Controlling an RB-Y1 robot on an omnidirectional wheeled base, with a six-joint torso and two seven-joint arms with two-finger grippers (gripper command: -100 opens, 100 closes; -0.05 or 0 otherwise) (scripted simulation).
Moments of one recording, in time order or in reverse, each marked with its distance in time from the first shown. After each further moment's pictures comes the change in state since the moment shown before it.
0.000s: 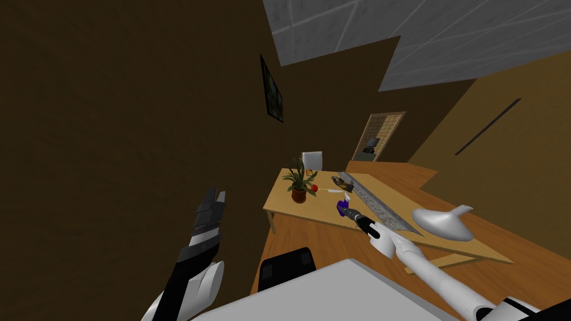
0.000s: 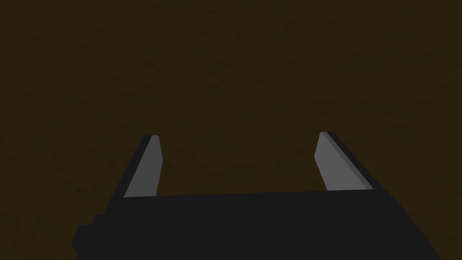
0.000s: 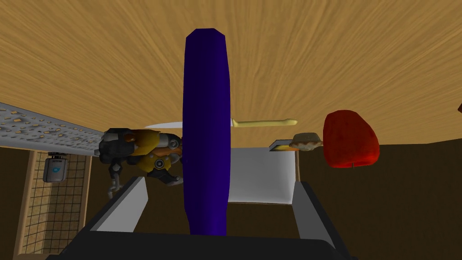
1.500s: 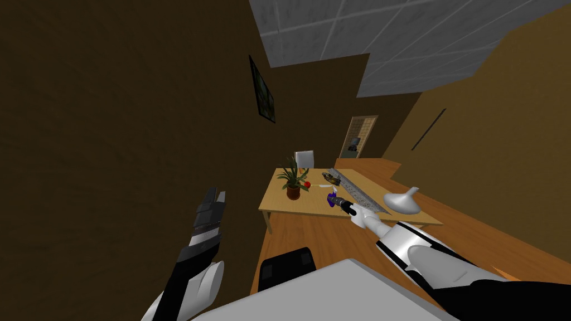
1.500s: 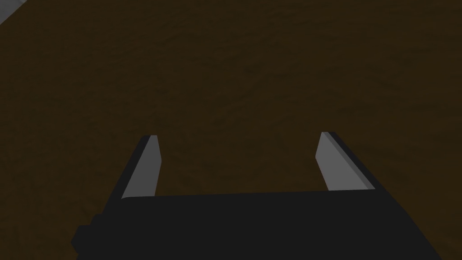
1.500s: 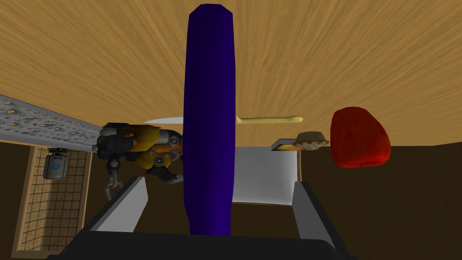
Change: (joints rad) left arm 0.000 0.000 0.000 0.000 0.000 0.000 0.000; right arm -0.470 0.038 0.162 0.531 0.094 -0.171 -0.032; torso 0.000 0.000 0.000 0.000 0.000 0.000
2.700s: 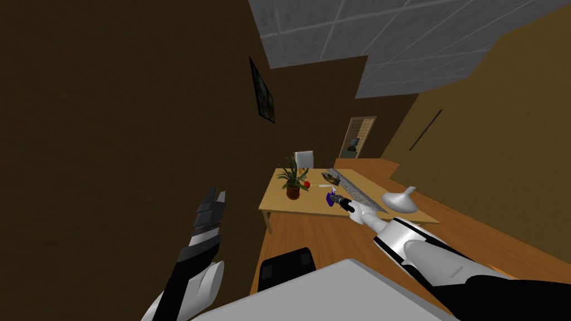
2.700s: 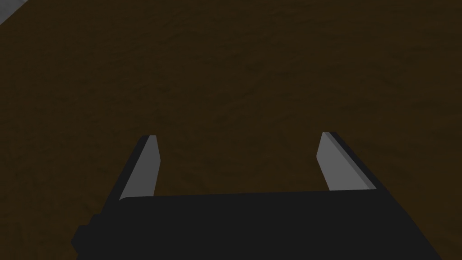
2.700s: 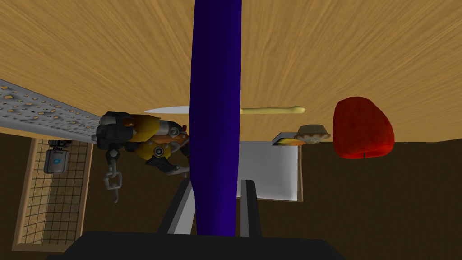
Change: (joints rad) left arm 0.000 0.000 0.000 0.000 0.000 0.000 0.000; right arm -0.041 -0.014 0.036 0.015 0.008 0.012 -0.030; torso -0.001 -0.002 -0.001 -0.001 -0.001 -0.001
